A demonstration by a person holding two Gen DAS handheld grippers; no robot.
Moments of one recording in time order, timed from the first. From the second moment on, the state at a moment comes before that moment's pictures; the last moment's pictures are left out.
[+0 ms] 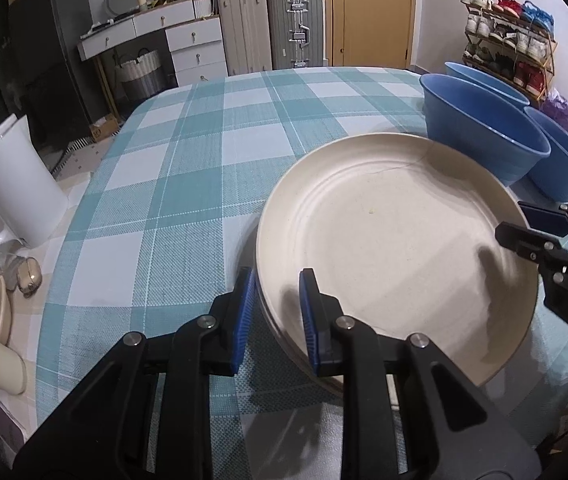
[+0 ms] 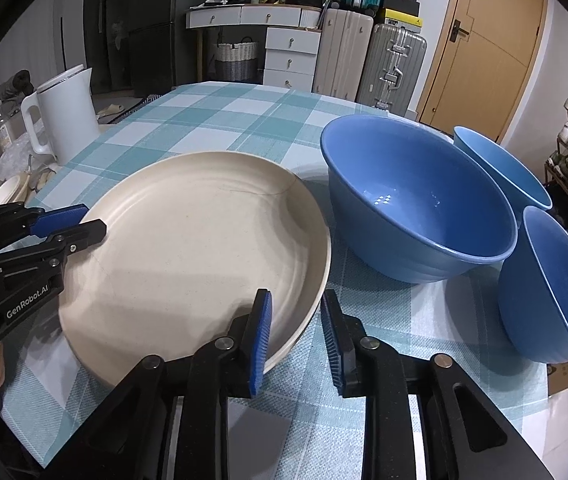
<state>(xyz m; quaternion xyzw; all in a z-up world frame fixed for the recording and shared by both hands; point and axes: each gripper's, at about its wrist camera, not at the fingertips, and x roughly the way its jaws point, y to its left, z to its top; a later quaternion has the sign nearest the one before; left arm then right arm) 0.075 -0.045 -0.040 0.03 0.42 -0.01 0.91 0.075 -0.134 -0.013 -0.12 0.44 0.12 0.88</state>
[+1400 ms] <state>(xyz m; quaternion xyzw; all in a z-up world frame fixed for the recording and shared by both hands) 0.047 -0.104 0.115 -0.05 0.32 -0.13 0.94 0.025 -0.296 0.176 -0.02 0.32 0.06 0.94</state>
